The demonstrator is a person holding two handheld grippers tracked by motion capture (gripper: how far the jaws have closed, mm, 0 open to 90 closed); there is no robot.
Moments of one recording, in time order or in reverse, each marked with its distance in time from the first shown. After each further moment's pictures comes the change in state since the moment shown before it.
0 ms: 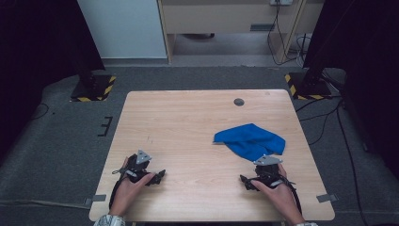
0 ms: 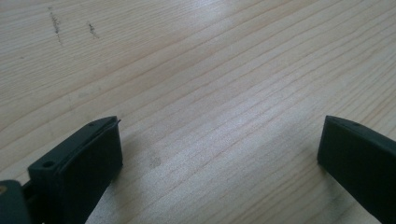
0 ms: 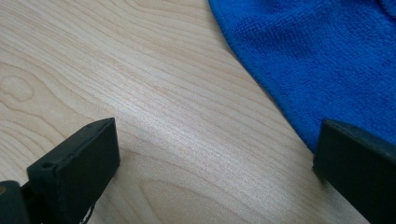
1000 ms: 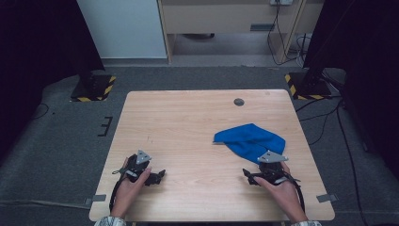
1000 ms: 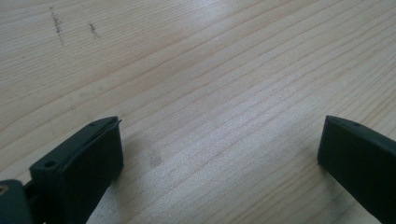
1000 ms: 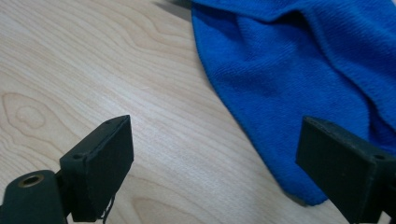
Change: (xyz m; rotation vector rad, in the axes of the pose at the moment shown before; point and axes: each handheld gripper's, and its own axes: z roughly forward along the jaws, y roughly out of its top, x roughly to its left) left arm 0.000 0.000 0.000 0.000 0.005 0.000; right arm -0.007 0.014 -0.017 -0.081 -0.018 -0.022
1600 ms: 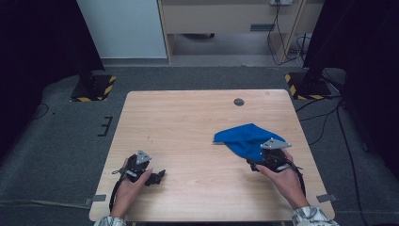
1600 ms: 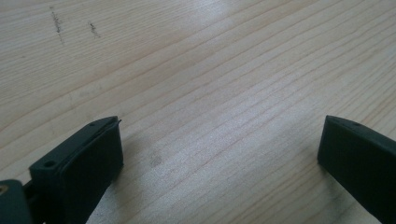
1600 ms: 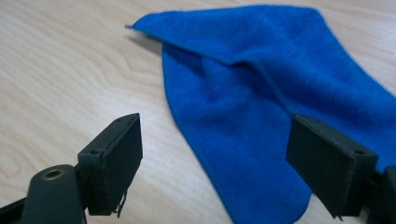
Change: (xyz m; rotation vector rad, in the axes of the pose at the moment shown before) left arm 0.000 0.000 0.000 0.000 0.000 -0.001; right arm -0.023 0.033 0.001 -0.004 -0.020 0.031
